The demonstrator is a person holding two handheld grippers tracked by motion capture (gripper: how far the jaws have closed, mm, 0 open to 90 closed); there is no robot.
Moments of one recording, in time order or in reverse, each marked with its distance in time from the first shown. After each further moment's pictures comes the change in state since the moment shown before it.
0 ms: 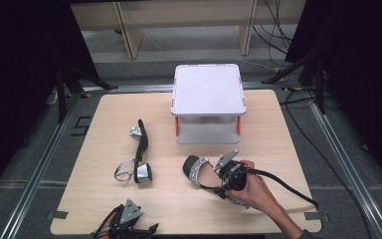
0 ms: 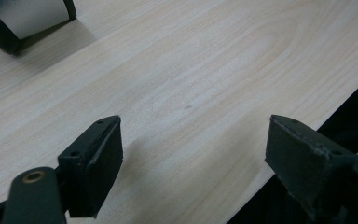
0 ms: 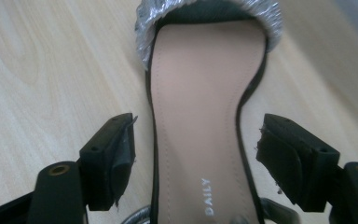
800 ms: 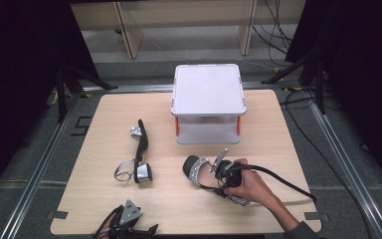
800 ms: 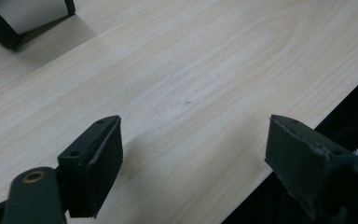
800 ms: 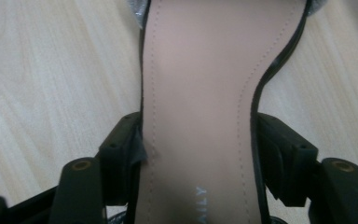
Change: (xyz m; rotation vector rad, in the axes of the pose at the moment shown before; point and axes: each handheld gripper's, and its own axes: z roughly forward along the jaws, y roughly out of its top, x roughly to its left) left arm -0.001 -0.002 0.000 0.013 0.011 -0.004; right arm -0.009 0.005 0.023 0.167 0.056 -0.052
